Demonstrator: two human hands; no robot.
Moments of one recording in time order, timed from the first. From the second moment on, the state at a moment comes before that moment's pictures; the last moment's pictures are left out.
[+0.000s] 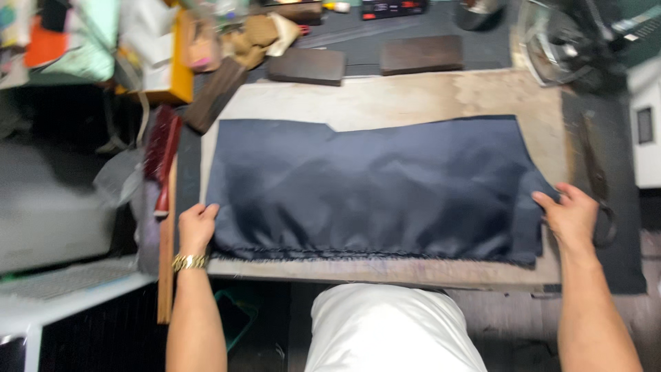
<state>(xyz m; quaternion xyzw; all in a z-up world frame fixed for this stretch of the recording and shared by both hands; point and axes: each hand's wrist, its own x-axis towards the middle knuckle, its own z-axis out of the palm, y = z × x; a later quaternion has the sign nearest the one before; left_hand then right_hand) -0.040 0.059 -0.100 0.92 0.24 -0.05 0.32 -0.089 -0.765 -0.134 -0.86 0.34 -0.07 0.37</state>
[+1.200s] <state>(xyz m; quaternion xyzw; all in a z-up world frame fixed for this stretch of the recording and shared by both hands) -0.103 0.024 -0.076 0.87 0.41 -0.10 0.27 -0.082 -0.826 -0.196 -0.82 0.36 -0.08 0.43</state>
